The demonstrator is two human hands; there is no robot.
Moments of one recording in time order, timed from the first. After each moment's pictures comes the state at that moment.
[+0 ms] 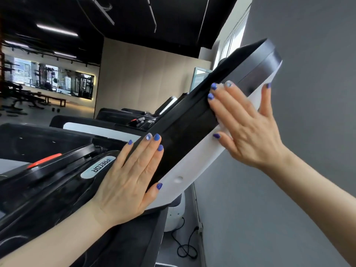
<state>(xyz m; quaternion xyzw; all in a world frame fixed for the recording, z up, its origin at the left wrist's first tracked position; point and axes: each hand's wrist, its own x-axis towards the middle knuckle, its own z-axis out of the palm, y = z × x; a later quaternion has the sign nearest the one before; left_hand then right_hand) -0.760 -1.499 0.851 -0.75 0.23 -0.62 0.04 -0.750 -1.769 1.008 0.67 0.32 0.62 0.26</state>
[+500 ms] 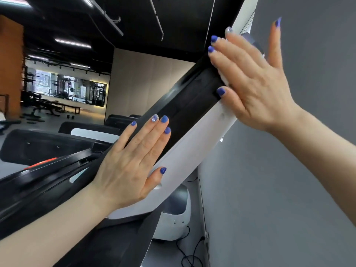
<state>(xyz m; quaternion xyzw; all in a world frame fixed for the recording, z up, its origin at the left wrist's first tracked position) -0.749 -1.542 0.899 -0.73 0.22 -0.64 0.09 -0.733 -1.798 1.087 0.61 0.39 0.65 0.23</state>
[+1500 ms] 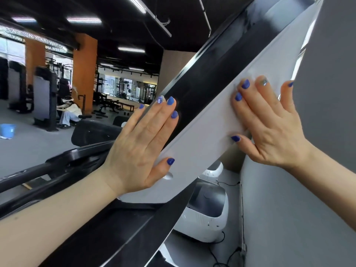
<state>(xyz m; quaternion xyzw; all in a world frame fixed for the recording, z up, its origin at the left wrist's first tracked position) -0.749 -1.547 0.894 -0.74 0.20 -0.63 0.11 -0.641 -1.818 1.001 0.50 0.52 0.68 0.13</state>
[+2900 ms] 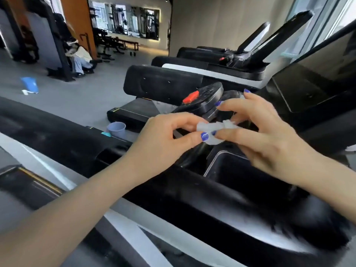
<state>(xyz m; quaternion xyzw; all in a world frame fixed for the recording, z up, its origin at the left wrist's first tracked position) -0.949 -1.209 0.825 -0.84 0.11 -0.22 -0.48 -0.850 -1.426 0.849 0.72 0.61 0.33 -0.04</state>
